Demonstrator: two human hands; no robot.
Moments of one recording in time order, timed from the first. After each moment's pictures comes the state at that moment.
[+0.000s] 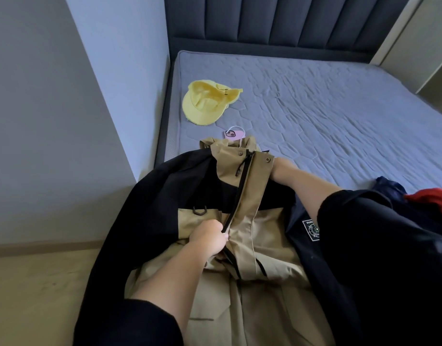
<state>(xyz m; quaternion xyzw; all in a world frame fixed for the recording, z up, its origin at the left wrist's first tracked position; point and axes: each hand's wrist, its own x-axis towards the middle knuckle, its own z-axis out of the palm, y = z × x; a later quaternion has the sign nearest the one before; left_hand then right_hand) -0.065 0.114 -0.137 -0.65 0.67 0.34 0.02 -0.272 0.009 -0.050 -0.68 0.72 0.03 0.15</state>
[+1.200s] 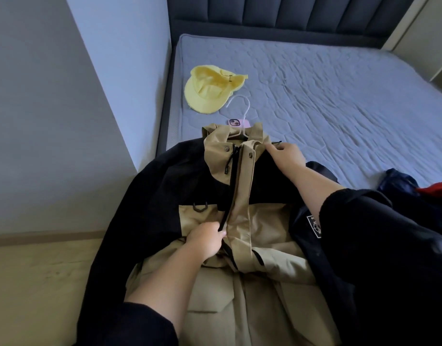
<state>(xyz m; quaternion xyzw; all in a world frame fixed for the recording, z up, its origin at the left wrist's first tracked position) -0.048 0.124 -0.164 -0.64 0.68 0.36 0.02 -0.270 0.002 -0.071 -0.52 0.78 -0.25 0.24</state>
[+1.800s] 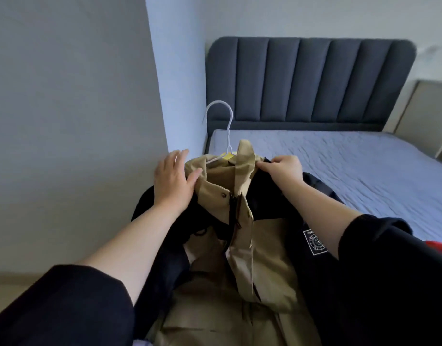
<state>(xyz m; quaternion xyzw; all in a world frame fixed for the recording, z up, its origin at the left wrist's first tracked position) 0.046 0.131 0.113 -0.62 0.68 -0.07 -0.39 -0.203 0.086 0.131 -0.55 0.65 -0.46 0.24</state>
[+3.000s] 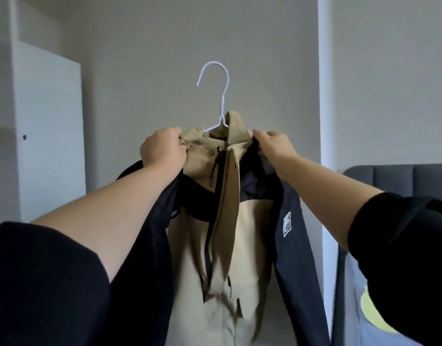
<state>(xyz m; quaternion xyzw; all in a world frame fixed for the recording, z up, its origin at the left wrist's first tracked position) 0.296 0.390 0.484 -0.73 0.38 -0.41 -0.39 0.116 0.263 0.486 -0.73 0.26 -0.57 0.29</state>
